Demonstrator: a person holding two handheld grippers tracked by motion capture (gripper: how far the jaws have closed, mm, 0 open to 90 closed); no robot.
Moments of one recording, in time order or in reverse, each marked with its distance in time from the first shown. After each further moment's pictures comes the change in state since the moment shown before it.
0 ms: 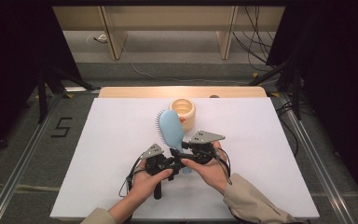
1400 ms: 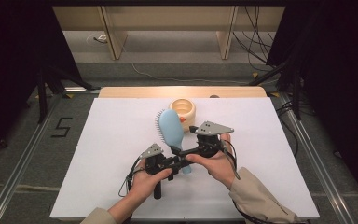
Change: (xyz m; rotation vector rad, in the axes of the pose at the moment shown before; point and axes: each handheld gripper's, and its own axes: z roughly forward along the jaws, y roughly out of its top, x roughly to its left) left arm 0.001 0.001 -0.001 0.000 -0.008 -0.006; right arm -0.003 0.030 -0.021 -0.091 -0.013 -0.021
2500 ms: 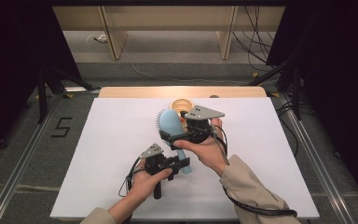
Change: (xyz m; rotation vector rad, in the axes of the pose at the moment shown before) left arm 0.000 0.000 0.000 0.004 -0.002 0.004; right arm 0.006 0.047 0.020 -0.041 -0.015 -0.031
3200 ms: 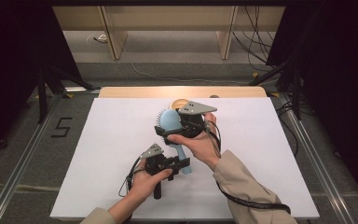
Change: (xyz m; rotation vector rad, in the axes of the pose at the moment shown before) left arm 0.000 0.000 0.000 0.000 -0.001 0.002; right arm -0.003 0.005 0.019 0.024 -0.007 0.024
